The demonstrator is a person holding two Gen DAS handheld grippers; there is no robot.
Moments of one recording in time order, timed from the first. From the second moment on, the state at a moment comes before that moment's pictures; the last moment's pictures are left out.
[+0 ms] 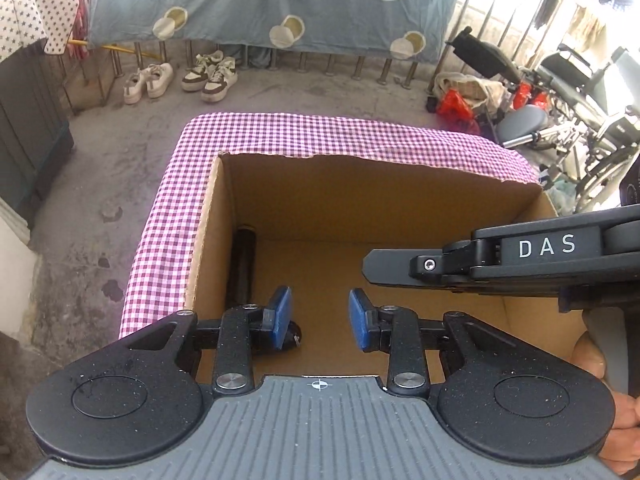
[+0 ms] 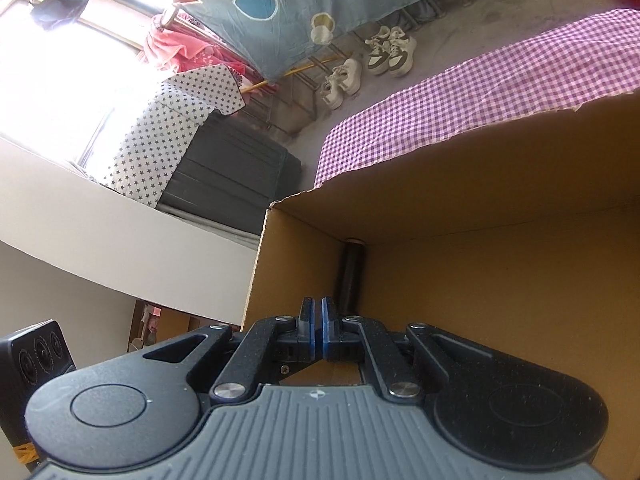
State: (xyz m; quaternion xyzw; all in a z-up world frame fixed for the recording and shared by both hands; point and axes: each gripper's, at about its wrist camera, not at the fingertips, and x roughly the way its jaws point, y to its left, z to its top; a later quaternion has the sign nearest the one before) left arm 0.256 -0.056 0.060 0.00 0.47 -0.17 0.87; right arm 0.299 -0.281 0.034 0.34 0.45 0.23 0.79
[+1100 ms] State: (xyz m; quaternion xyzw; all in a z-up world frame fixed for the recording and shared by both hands) left arm 0.019 -0.094 -0.002 0.17 0.34 -0.31 0.87; right arm 0.038 -0.304 -0.012 0.26 0.42 0.09 0.87
